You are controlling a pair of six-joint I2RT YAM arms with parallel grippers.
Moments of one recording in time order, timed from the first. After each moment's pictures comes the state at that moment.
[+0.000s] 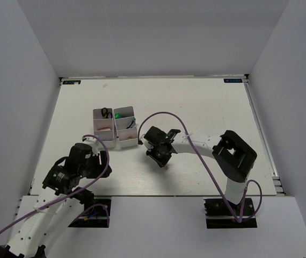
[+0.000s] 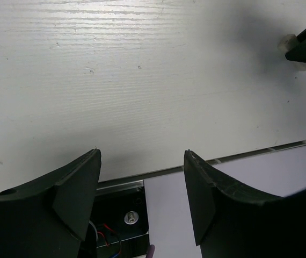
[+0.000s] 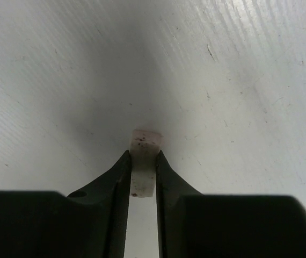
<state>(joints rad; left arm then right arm) -0.43 0.51 0.66 -1.03 0.01 -0.41 1.00 1.81 1.15 -0.60 -0.07 -0.03</state>
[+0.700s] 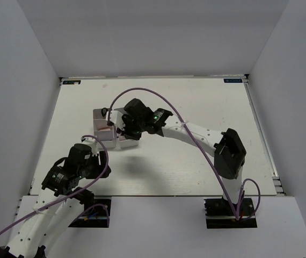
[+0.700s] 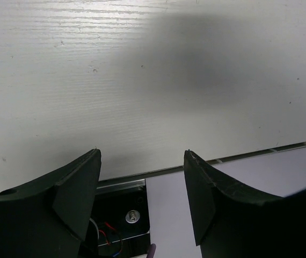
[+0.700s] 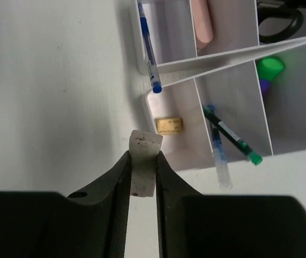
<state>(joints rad) -0.43 0.50 0.67 -1.05 -0.01 -0.42 1.03 1.90 1.70 -0.58 -0.24 -0.44</state>
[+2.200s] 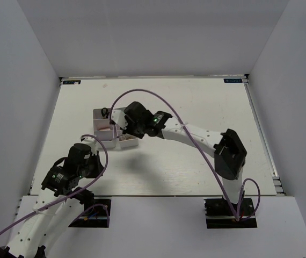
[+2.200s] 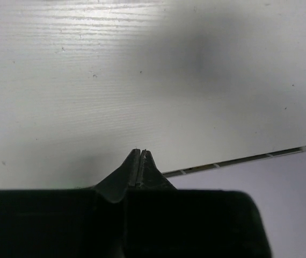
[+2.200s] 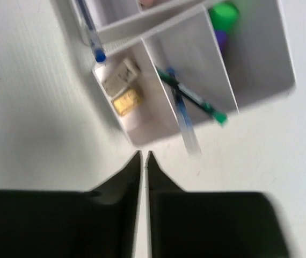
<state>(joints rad) -0.43 0.50 0.67 -1.04 -0.02 -0.43 1.04 1.93 1.67 -0.54 0.02 -0.47</state>
